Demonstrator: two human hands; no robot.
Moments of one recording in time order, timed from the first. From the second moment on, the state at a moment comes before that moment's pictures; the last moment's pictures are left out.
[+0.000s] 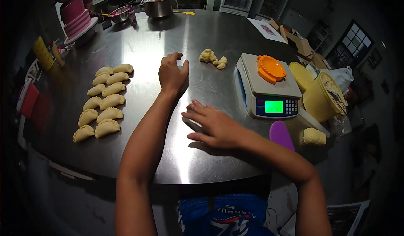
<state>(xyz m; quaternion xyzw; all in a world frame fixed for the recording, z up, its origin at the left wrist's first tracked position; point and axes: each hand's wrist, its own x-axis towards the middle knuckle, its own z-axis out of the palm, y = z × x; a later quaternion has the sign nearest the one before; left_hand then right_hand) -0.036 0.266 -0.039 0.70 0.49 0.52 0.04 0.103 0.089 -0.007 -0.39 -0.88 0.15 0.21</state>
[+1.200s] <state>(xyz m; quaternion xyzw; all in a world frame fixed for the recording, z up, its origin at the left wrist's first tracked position) -0.034 0.259 -0.036 0.70 0.49 0.52 0.06 0.123 0.084 0.008 -0.59 -0.81 0.02 0.05</state>
